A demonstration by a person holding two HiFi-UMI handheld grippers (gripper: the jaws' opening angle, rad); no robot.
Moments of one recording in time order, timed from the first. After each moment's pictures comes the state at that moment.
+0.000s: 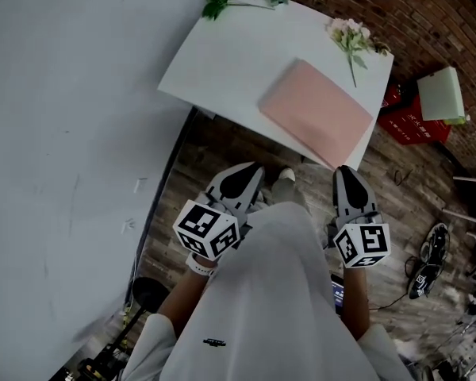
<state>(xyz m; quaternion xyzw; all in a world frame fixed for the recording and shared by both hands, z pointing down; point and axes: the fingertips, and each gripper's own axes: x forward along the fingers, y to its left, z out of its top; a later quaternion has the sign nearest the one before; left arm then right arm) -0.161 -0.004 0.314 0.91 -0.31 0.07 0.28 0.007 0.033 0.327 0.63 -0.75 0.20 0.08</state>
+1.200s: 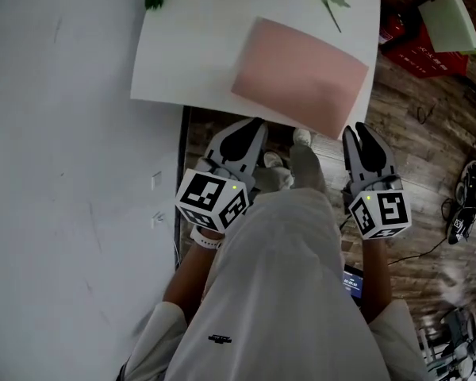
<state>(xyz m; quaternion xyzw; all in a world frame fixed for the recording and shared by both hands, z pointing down) -0.052 -0.065 0.348 0.92 -0.26 0.17 0.24 0.101 0.008 0.369 0.67 -0.70 0.24 0.05</state>
